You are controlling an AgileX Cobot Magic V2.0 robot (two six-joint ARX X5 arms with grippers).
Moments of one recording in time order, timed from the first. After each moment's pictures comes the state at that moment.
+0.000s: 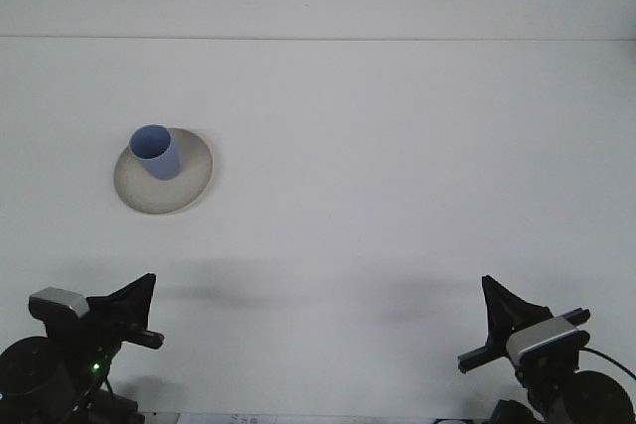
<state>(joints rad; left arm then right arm) -0.29 0.24 0.70 -0.61 0.09 -0.32 0.95 0.18 0.66 -0.66 0.58 0.10</state>
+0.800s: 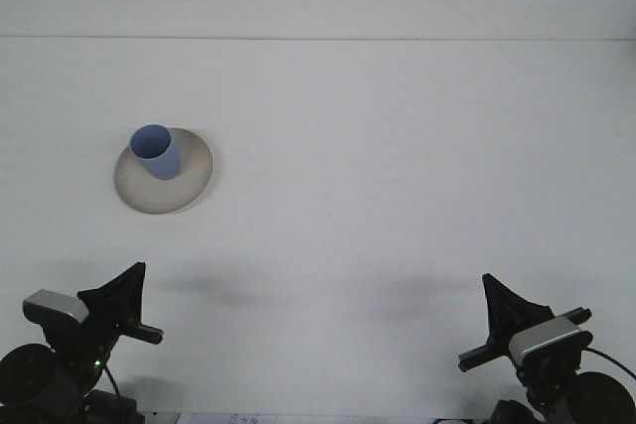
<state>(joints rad) -0.20 0.17 0.58 -0.43 0.07 -0.14 0.95 0.18 0.66 -0.64 0.58 0.10</state>
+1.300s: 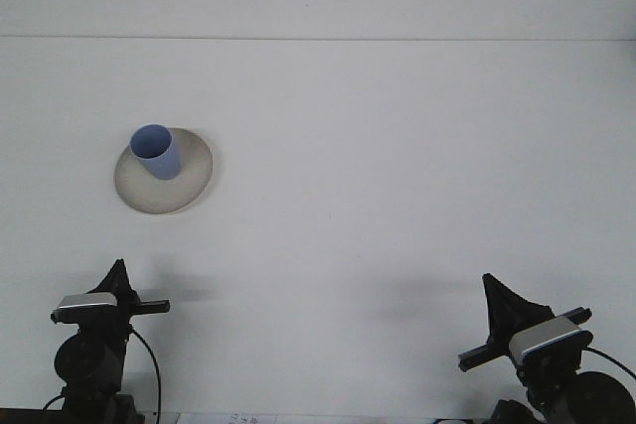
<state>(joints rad) -0.06 0.01 0.07 -0.07 -0.21 0.06 0.95 0.18 0.66 -0.64 0.58 0.10</state>
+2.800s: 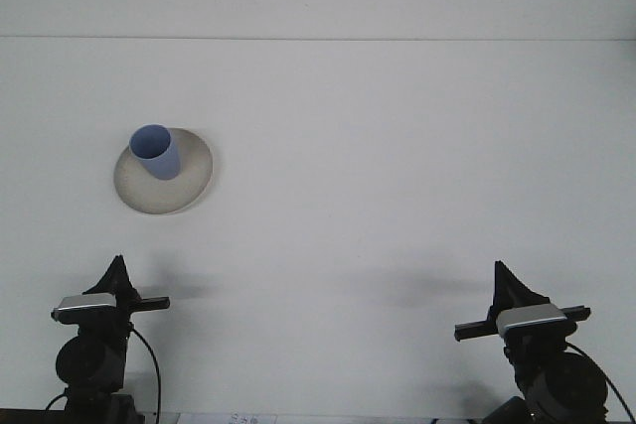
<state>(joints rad) -0.05 0.00 0.03 0.03 -0.21 0.06 0.50 0.14 0.46 -0.46 0.37 -0.01</state>
